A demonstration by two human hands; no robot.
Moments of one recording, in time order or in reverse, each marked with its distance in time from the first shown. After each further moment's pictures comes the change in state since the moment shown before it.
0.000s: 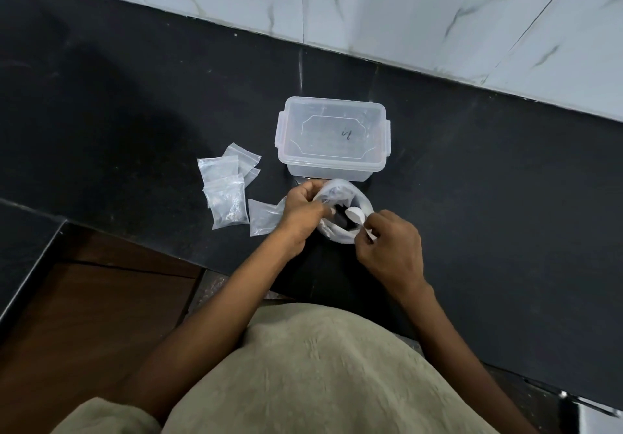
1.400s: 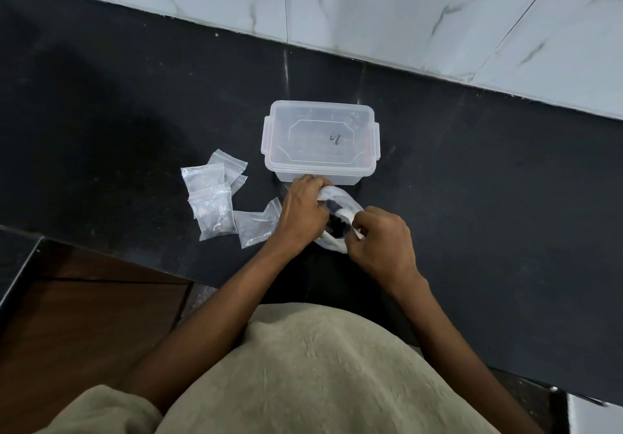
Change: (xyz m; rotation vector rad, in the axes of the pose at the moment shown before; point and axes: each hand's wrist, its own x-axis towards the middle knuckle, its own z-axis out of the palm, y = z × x) left_hand 0.023 -0.002 0.010 0.799 0.043 0.495; right_hand 0.021 -0.001 -0.002 -0.015 -0.099 -0.002
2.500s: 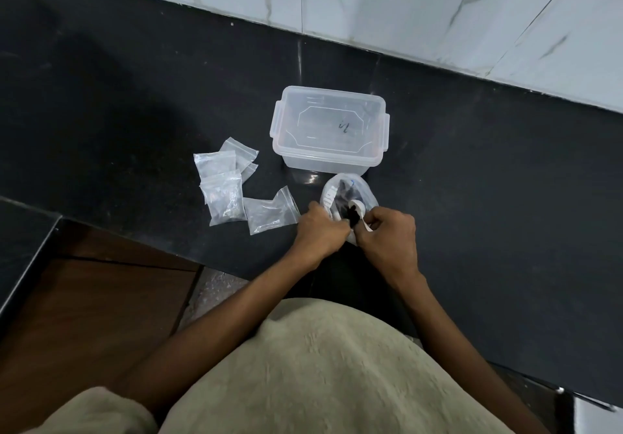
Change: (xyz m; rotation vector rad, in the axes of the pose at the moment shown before) left_hand -0.038 0.021 0.012 -0.203 -0.157 -0.675; right_hand -0.008 0.010 0.017 0.221 0.031 0.263
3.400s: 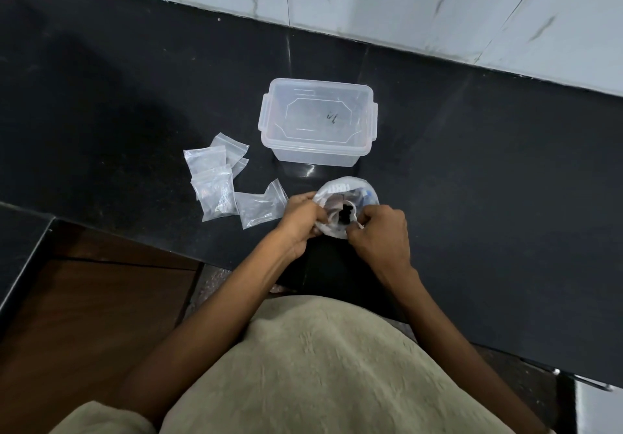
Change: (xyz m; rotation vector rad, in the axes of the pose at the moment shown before) left_hand 0.011 -0.006 -0.008 -0.570 -0.201 -0.070; right_hand -0.011 -0.001 -0.004 -0.089 -0.065 0.083
